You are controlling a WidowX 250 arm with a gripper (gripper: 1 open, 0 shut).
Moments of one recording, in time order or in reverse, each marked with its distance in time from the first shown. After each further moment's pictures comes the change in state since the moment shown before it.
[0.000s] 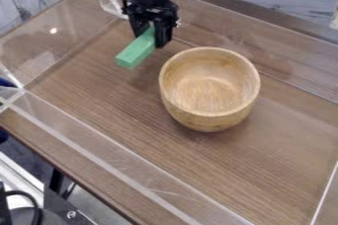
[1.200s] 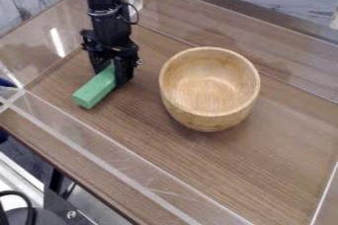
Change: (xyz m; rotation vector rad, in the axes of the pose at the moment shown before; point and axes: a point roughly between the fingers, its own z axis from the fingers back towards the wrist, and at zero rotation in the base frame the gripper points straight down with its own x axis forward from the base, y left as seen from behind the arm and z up) arm -0.073 0.019 -0.034 0.027 0.120 0.046
